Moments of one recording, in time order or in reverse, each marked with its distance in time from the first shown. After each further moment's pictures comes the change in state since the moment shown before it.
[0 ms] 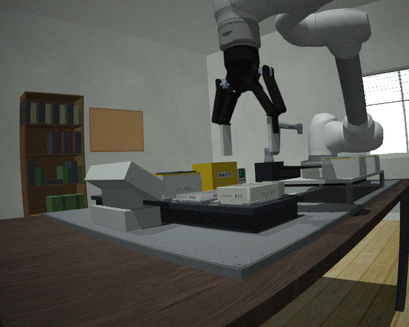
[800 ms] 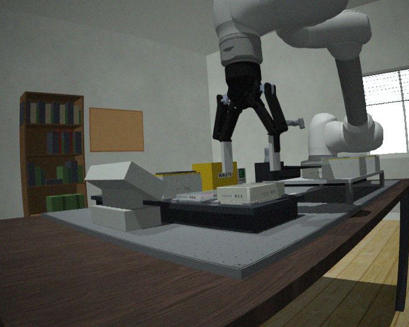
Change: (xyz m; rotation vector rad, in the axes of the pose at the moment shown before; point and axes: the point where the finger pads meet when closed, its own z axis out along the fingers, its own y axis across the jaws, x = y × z) arm 0.000 0.000 0.036 0.000 0.000 0.000
